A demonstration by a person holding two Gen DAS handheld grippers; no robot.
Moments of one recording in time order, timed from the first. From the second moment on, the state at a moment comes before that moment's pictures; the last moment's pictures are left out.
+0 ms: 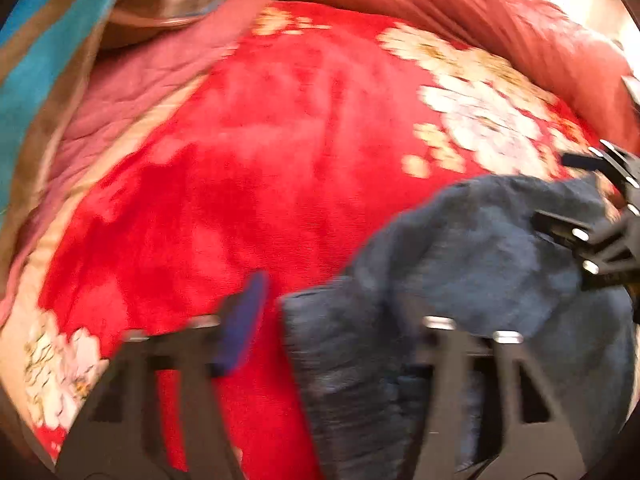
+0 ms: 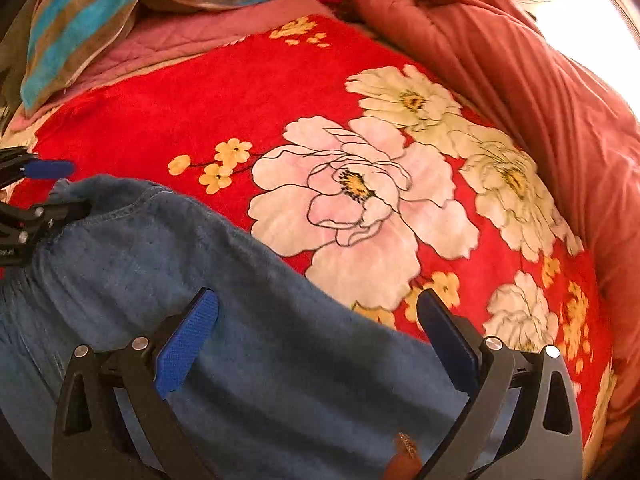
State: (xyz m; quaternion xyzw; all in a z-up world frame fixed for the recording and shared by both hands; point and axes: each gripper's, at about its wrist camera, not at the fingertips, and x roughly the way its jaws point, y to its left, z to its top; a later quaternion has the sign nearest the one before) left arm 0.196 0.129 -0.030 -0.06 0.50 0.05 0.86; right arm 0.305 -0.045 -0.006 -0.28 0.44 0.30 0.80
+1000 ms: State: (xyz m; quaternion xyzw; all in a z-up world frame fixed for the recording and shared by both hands) left arm 0.090 0.087 0.035 -0.04 0.38 0.01 0.92; right arm 0.160 -0.117 0.063 -0.15 0.35 0.39 0.84
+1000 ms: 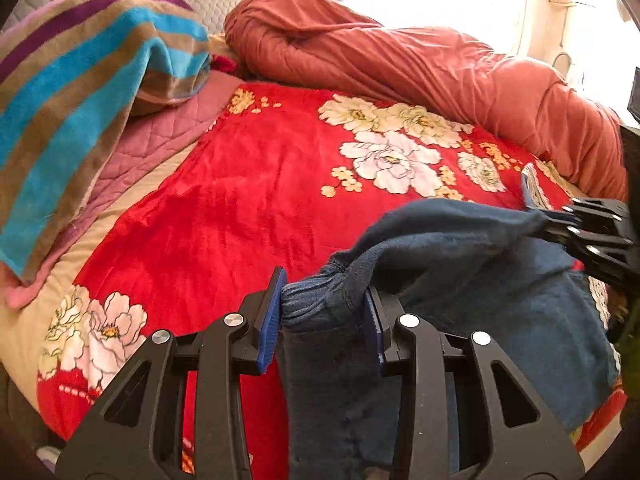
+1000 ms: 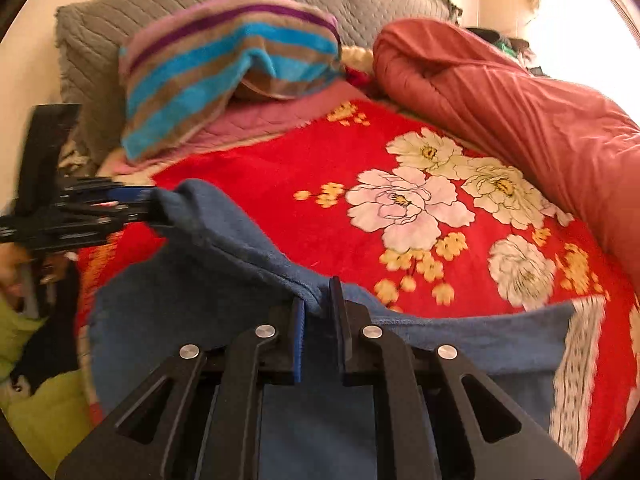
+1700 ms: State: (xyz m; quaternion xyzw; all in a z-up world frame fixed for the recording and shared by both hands) left arm -0.007 0.079 0.006 -0.02 0.41 0.00 0.91; right arm -0.001 -0.114 0.032 -0.17 0.41 0.44 0.78
